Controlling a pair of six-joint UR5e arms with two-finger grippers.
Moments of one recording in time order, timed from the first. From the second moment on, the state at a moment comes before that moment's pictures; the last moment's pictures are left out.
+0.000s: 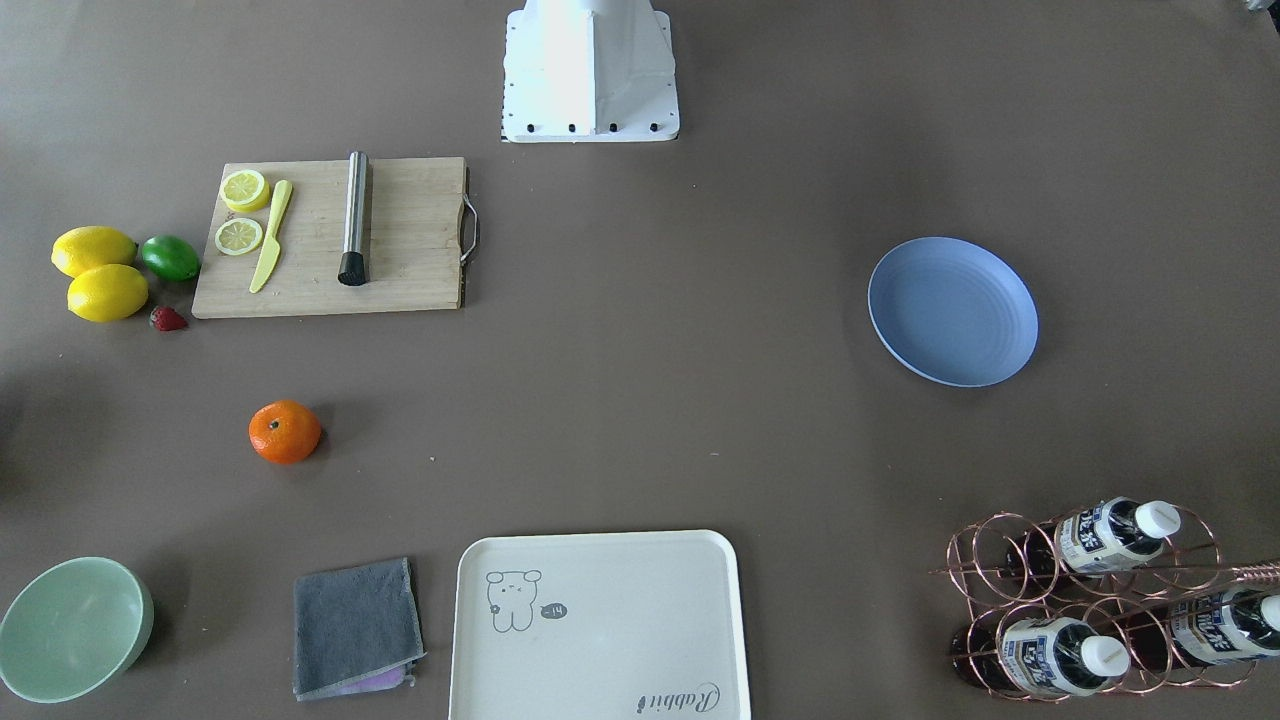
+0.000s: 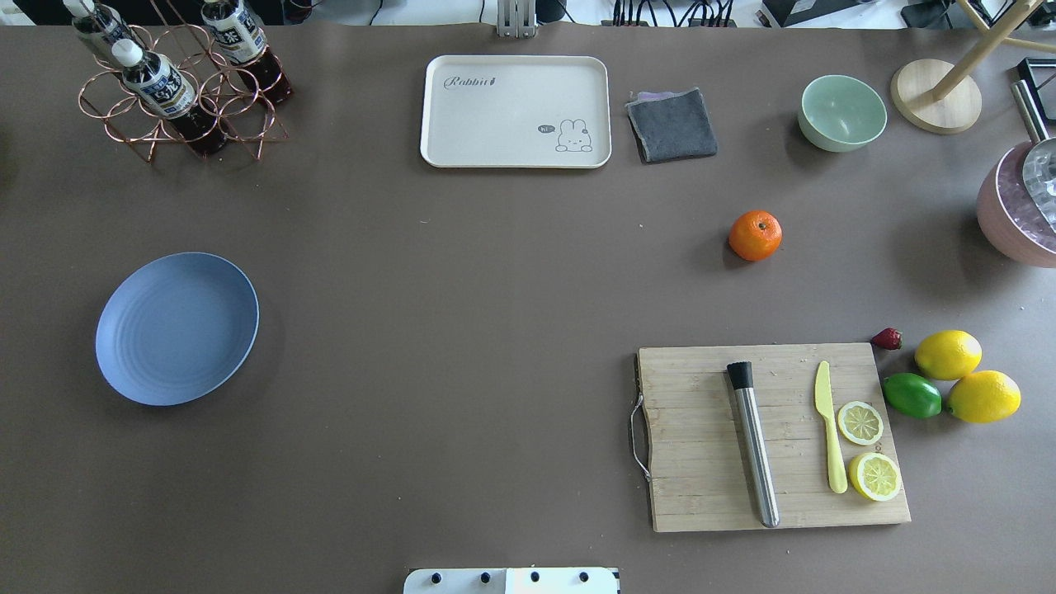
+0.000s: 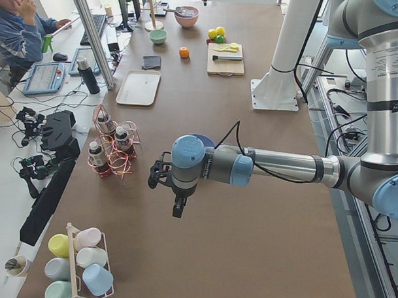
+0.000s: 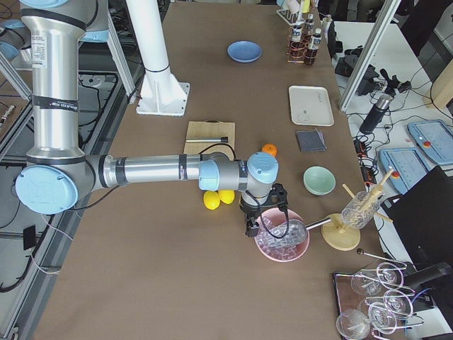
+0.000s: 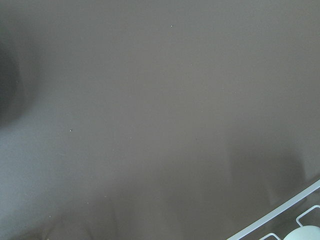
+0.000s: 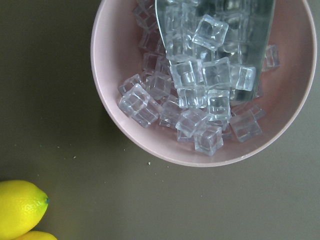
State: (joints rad) left arm -1.58 -1.42 -1.80 -1.67 -2.37 0.05; right arm 1.45 -1.63 1.70 -1.63 2.29 -0.09
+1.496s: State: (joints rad) left arm -1.34 -1.46 -1.70 -2.18 -2.37 -0.35; right arm 1.35 -1.53 1.88 -1.61 2.27 0.18
